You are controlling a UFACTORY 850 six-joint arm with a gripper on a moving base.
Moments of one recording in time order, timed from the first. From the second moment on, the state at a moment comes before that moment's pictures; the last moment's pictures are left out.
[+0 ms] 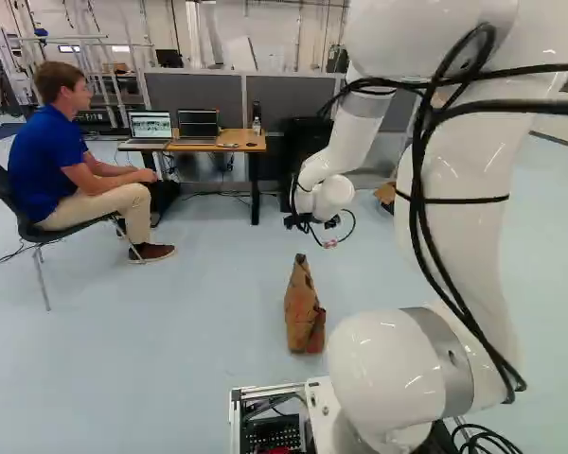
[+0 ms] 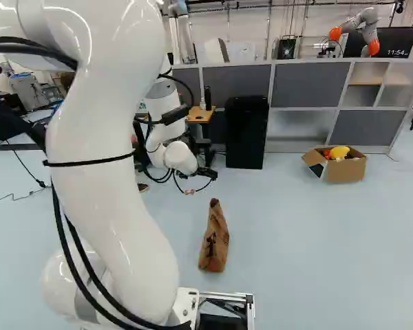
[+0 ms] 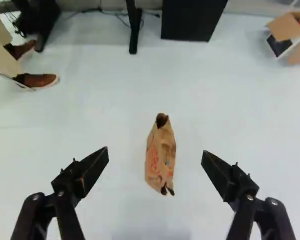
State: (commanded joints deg) arm -1.9 -21.3 -37.3 0.8 17.8 0.0
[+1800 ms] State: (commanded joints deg) arm -2.3 -61.0 -61.6 1.9 10.4 0.0
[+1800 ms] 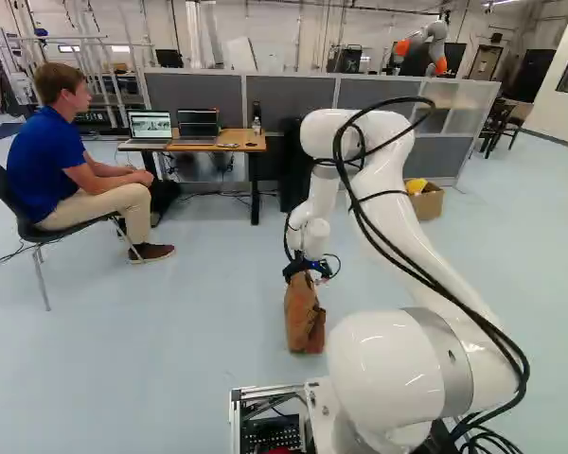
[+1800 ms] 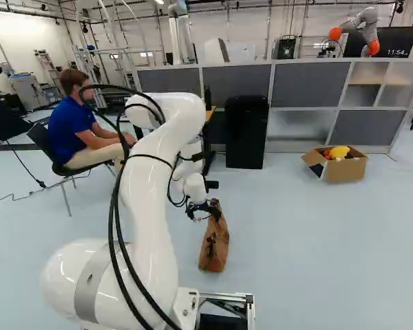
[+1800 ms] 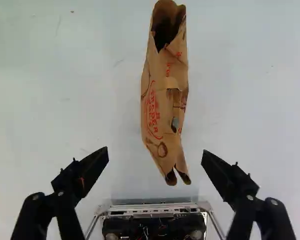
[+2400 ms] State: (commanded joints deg) arm -2.6 -73.9 -73.3 1.9 10.4 0.0
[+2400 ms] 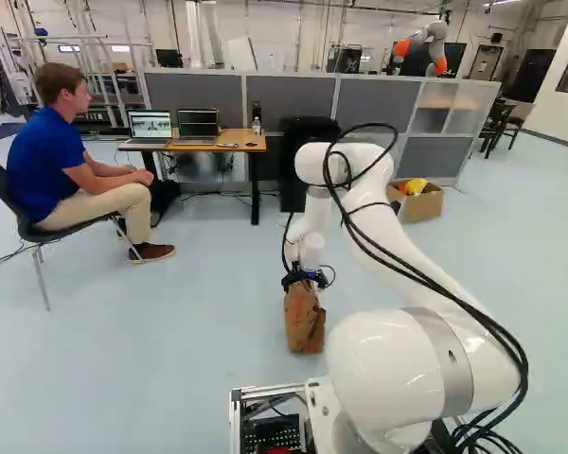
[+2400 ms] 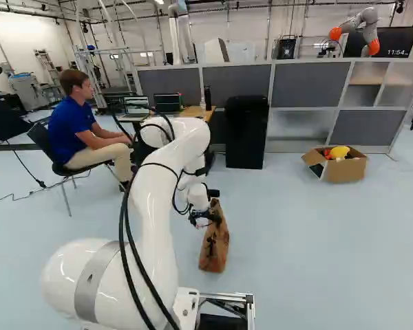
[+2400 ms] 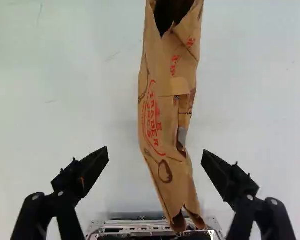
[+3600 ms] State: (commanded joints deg) arm -3.5 -81.5 -81.1 1.9 10.4 0.0
